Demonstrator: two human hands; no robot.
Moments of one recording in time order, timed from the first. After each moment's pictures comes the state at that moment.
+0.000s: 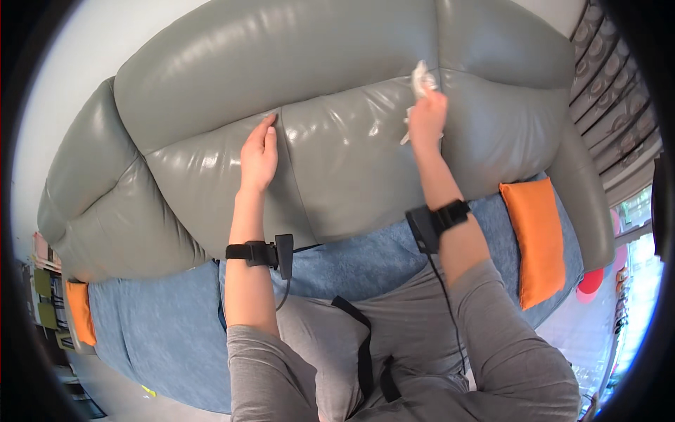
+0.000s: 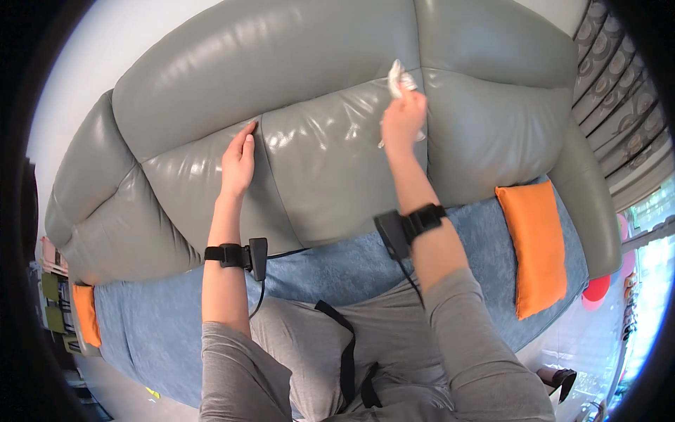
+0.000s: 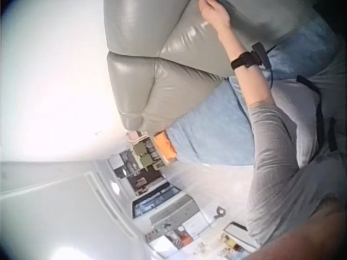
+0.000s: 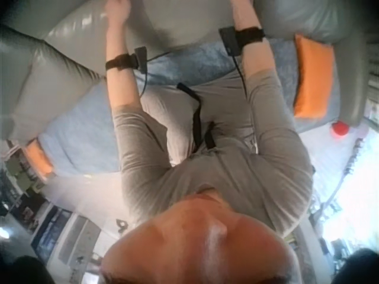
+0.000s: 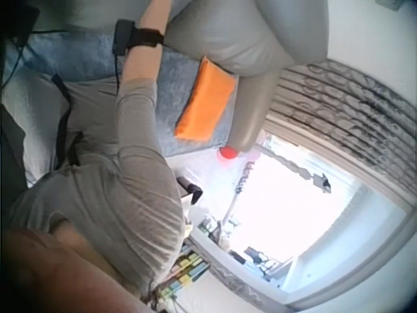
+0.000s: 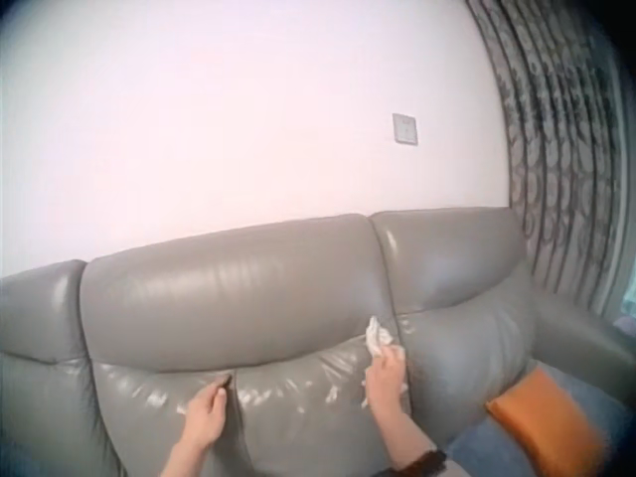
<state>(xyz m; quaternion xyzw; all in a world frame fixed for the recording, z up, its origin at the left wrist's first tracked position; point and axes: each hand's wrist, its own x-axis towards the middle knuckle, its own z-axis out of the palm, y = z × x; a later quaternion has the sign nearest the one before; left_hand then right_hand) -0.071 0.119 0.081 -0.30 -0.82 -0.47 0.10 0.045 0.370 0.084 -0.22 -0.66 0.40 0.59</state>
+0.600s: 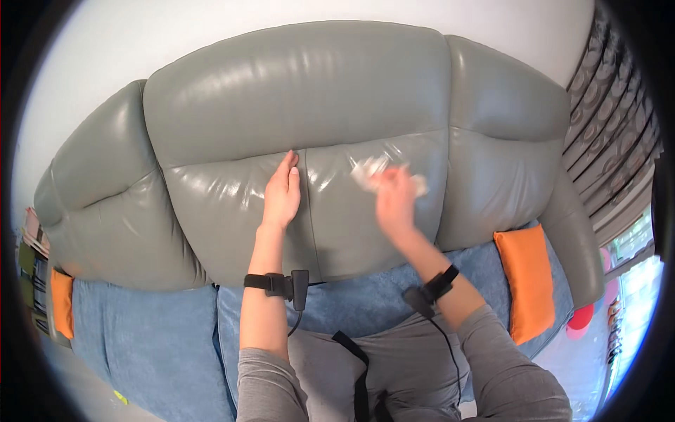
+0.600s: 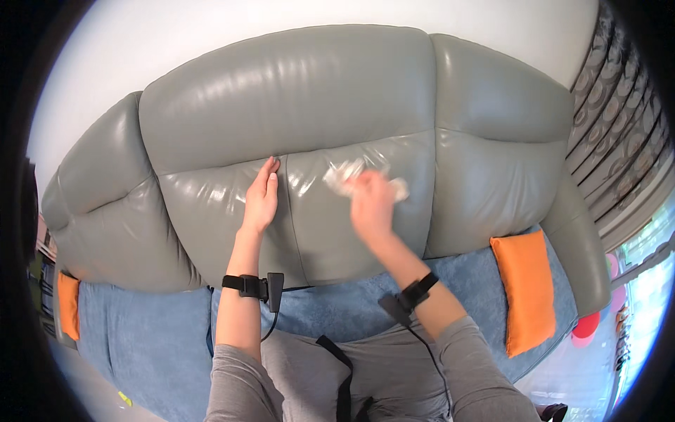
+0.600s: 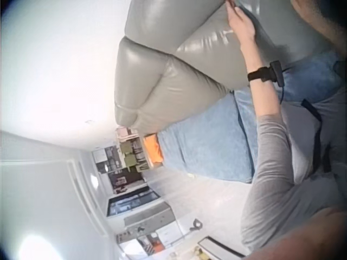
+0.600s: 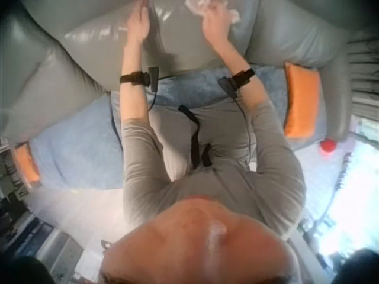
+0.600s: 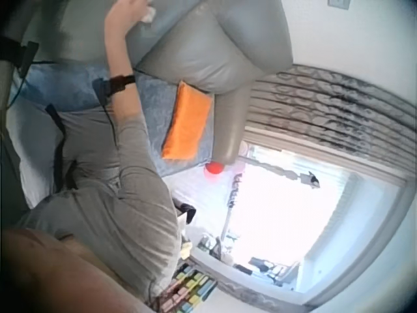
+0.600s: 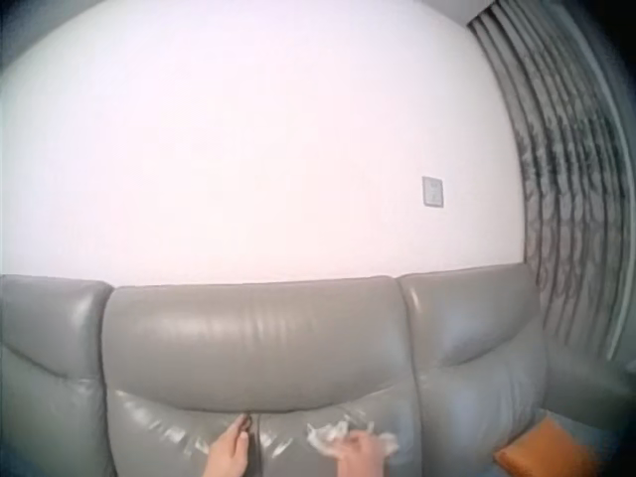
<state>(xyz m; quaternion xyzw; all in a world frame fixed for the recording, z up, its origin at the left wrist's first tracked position) -0.064 0.112 0.084 -0.27 -0.80 -0.53 0.07 0.051 0.300 0.056 -0.04 -0.84 0.24 0.48</state>
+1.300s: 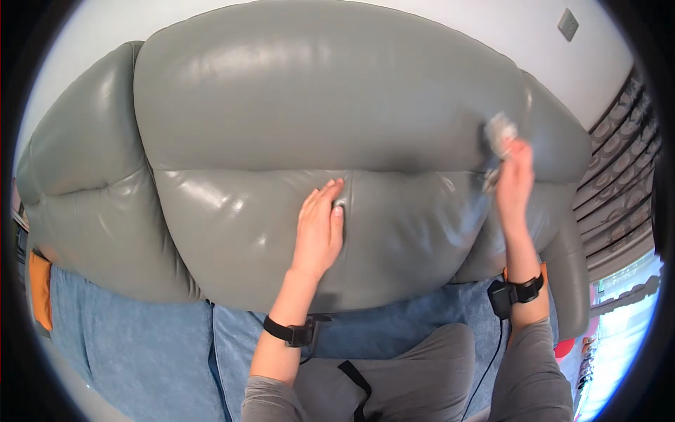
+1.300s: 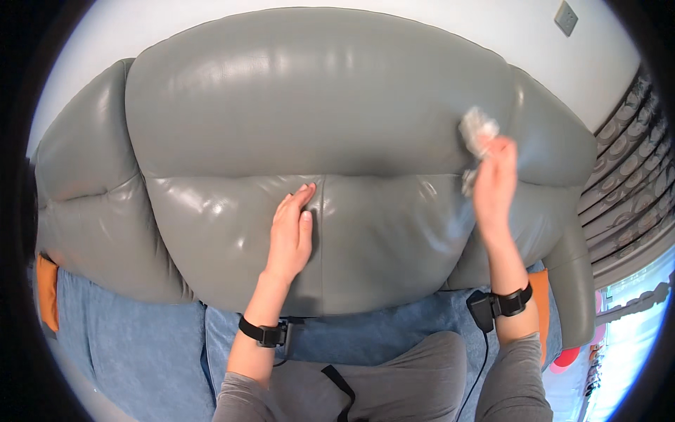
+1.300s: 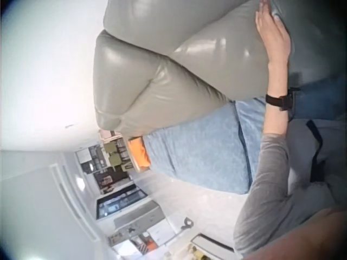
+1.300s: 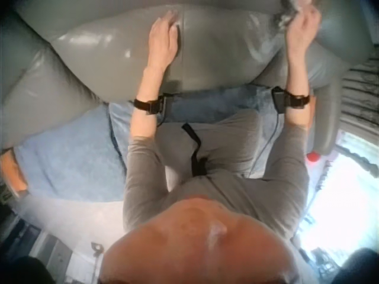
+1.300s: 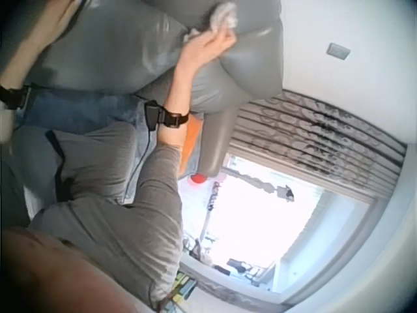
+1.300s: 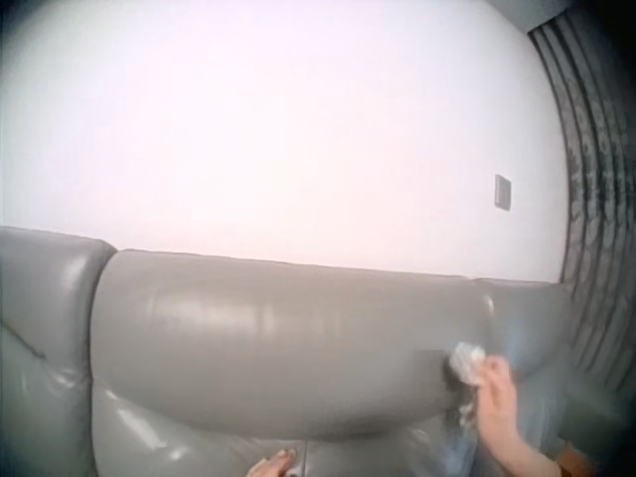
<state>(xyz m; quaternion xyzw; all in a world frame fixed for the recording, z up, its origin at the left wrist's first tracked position) -0.085 0.109 0.052 -0.37 -0.76 -0.51 0.18 0.016 0.388 0.166 -0.05 -0.83 0.22 0.50</state>
